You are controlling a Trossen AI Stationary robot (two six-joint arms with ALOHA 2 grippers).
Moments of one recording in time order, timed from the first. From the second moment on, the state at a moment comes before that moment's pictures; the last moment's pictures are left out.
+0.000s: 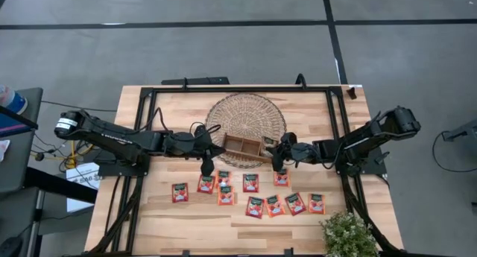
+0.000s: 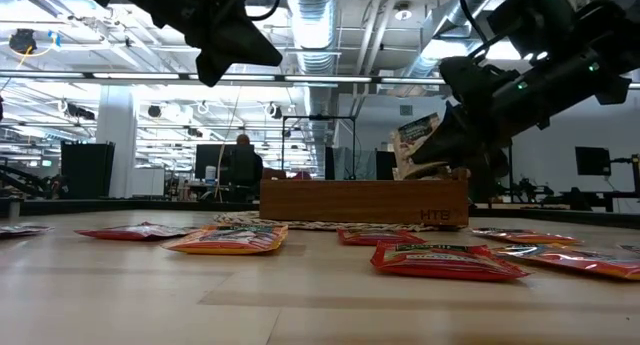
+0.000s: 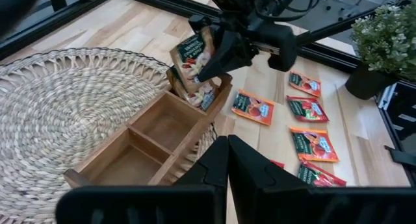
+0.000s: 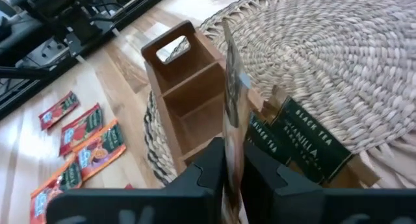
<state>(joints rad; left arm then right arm) -0.12 1.23 0.72 0.10 -0.25 -0.37 0.14 1.41 0.36 0.52 0.45 0.68</state>
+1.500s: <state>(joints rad) -0.12 1.23 0.72 0.10 -0.21 -0.37 0.13 1.40 0.36 0.55 0.44 0.62</state>
